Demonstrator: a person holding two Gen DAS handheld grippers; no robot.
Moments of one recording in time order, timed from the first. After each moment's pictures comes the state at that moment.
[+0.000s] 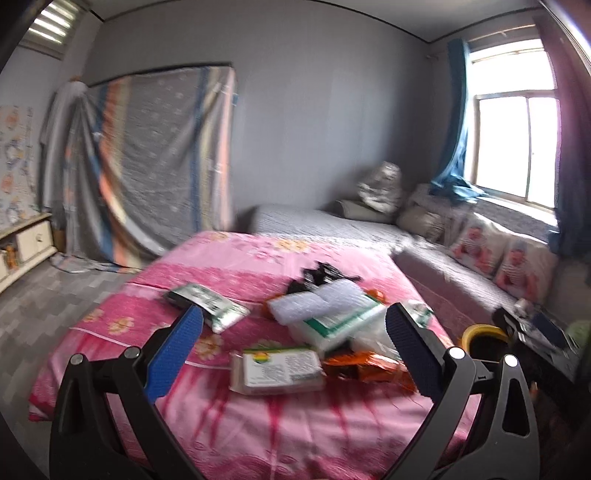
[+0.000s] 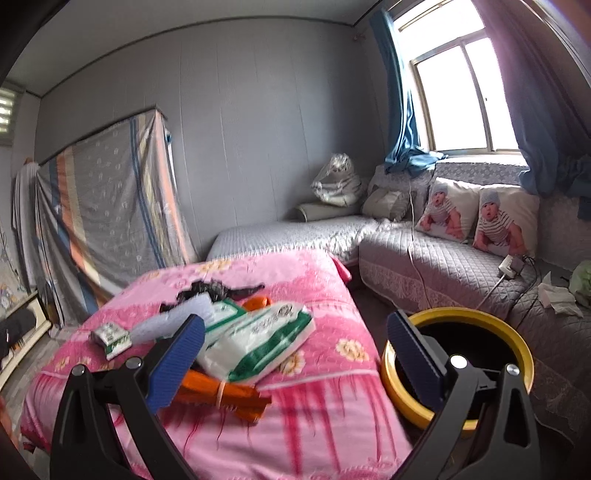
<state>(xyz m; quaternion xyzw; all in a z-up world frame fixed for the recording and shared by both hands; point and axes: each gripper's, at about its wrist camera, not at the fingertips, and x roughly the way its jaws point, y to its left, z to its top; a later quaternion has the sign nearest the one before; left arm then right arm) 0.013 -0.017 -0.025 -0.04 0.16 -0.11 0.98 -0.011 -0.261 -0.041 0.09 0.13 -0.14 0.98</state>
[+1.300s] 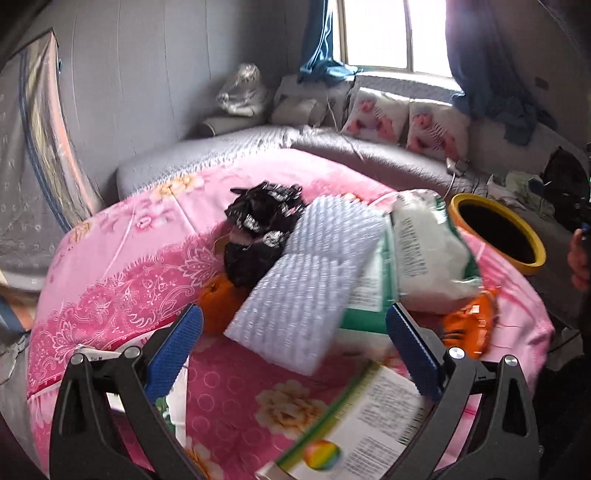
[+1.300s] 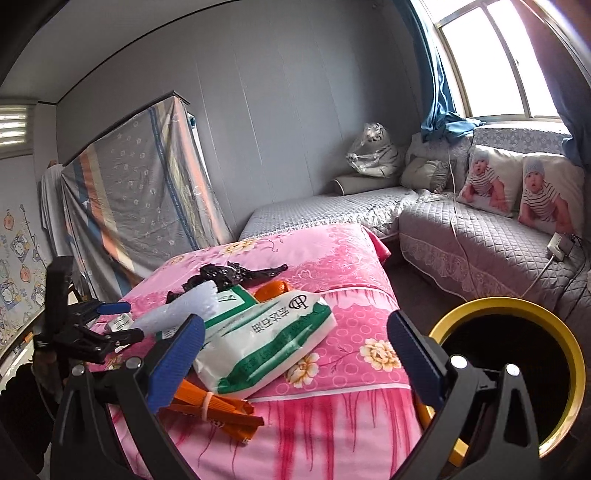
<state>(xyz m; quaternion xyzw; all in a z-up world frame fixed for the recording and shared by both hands) 0.239 -0.040 -0.107 0.15 0.29 -0.37 0.87 0.051 -0.306 -0.062 0.13 0.19 -0.04 0.97</state>
